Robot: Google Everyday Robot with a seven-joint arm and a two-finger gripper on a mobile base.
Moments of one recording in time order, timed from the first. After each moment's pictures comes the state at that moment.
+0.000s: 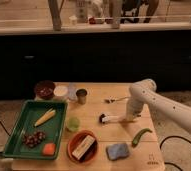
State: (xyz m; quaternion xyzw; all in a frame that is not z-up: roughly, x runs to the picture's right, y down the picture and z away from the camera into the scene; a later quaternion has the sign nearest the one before) arm 0.224 0.181 0.857 -0.35 -0.05 0.00 0.94
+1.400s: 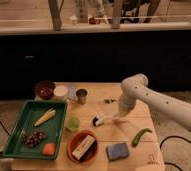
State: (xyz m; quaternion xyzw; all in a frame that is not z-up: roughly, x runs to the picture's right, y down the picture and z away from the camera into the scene) arm 0.179 0.167 0.831 -0.34 -0.10 -0.12 0.93
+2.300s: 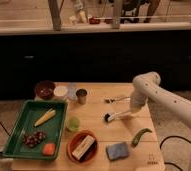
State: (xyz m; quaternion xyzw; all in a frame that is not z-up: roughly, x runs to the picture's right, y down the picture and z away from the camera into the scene) arm 0.240 0.133 0.869 -0.33 -0.06 -0.09 0.94
